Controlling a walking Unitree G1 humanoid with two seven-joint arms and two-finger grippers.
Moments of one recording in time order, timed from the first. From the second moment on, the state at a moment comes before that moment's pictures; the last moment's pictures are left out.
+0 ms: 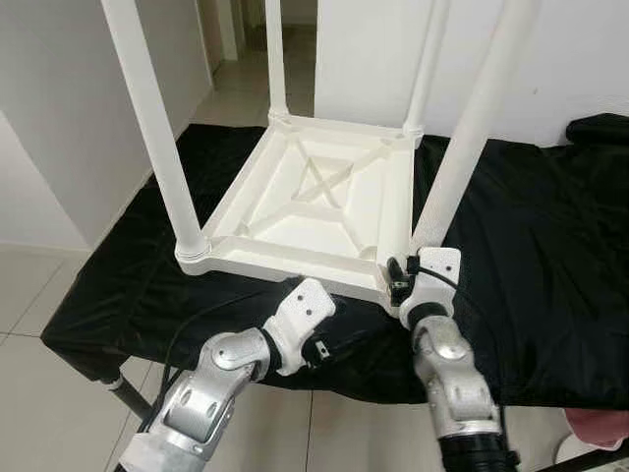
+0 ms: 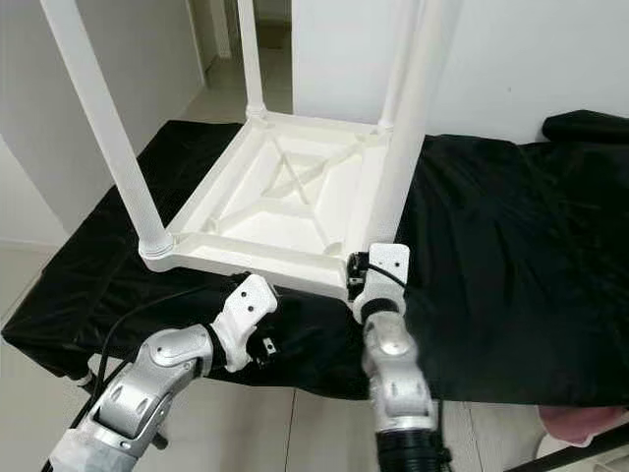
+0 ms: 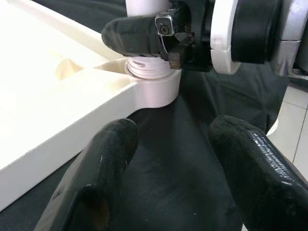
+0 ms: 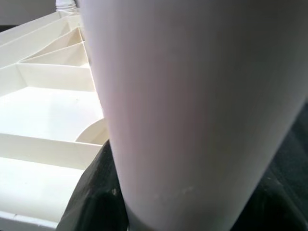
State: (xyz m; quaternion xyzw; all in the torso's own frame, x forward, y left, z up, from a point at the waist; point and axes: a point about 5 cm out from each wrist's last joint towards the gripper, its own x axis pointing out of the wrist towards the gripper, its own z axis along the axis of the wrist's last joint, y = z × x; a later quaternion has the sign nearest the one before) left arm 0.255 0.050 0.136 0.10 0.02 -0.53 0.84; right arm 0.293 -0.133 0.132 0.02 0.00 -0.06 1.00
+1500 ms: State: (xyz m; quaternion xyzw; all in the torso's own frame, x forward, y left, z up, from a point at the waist) left arm 0.276 0.049 0.158 0.13 -0.01 -0.53 0.84; right arm 0.317 -0.165 0.143 -0.10 0.00 0.33 0.94
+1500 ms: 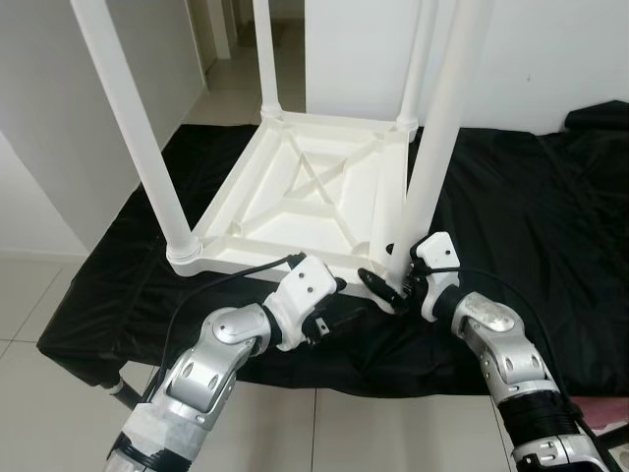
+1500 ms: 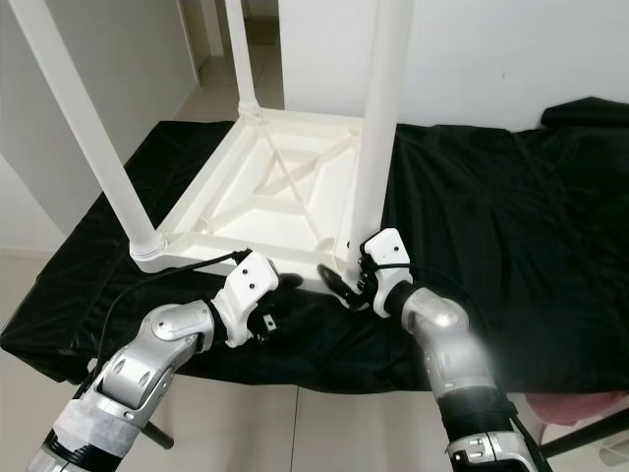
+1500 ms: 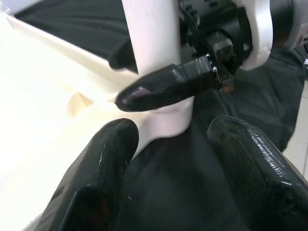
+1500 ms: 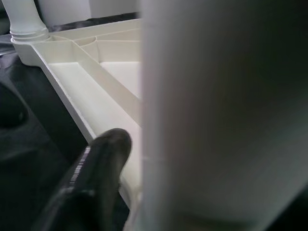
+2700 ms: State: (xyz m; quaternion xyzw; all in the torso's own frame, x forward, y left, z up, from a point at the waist) left arm 0.268 0.055 0.145 0.12 0.01 -0.53 0.84; right arm 0.282 -0.119 0.136 0.01 -0.03 0.02 1.00
